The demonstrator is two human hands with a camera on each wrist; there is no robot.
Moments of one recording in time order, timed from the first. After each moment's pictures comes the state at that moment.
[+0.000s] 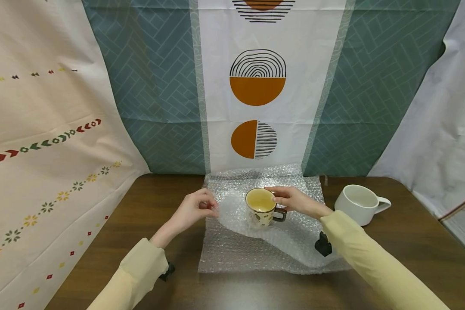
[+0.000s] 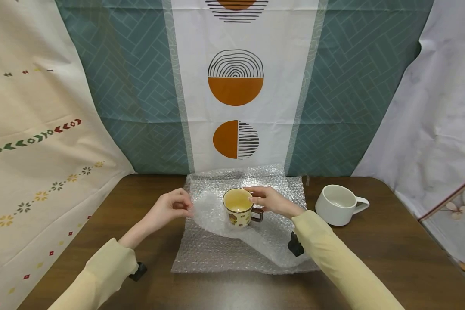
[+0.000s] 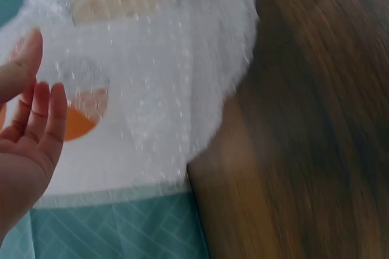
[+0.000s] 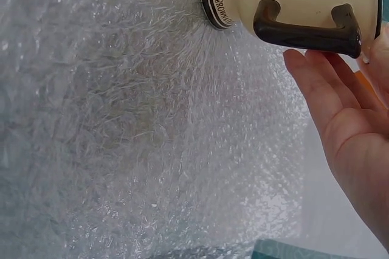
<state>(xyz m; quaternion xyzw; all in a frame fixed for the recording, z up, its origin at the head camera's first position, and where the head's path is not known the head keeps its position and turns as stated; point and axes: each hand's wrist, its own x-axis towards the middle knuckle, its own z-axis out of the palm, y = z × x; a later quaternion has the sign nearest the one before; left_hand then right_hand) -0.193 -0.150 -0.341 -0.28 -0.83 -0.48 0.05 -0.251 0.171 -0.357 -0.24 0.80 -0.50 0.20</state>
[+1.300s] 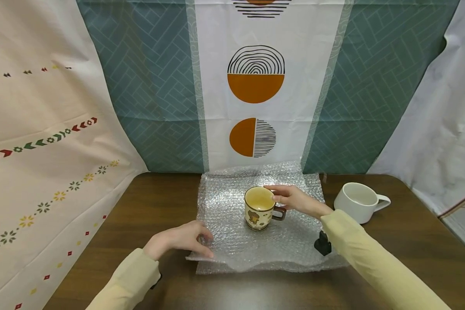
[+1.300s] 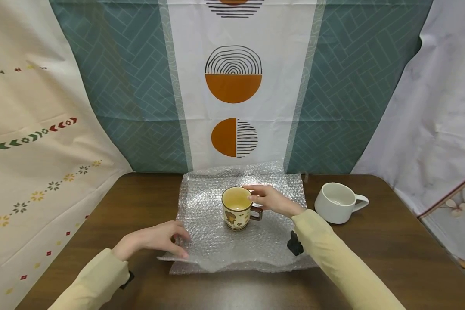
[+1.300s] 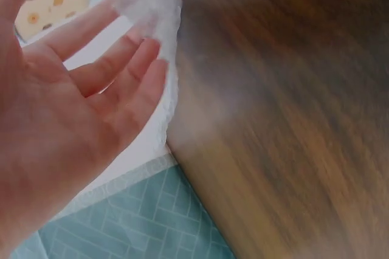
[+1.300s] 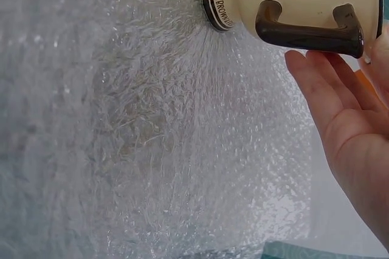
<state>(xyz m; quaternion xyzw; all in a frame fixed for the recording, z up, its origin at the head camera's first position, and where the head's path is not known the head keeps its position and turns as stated) -0.180 -0.170 -0.377 -0.34 -0.89 -0.24 -0.19 -0.250 0.173 -0.358 -0.24 0.80 -0.51 0.20</state>
